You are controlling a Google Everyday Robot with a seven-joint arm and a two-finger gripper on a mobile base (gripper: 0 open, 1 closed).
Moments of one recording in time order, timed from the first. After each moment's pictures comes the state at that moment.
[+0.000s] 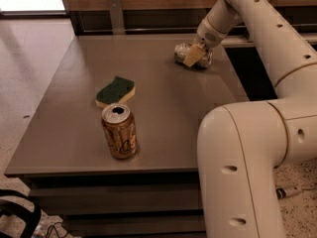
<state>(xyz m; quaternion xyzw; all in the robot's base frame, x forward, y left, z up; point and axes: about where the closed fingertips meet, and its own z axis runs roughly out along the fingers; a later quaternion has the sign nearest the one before) 0.779 -0.133 0.824 -0.55 0.79 0.09 0.24</state>
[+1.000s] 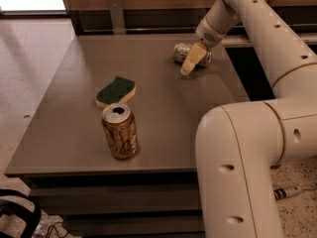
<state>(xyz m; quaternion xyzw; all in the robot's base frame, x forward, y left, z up) 0.780 -0.132 0.825 -0.55 0.79 0.09 0.23</state>
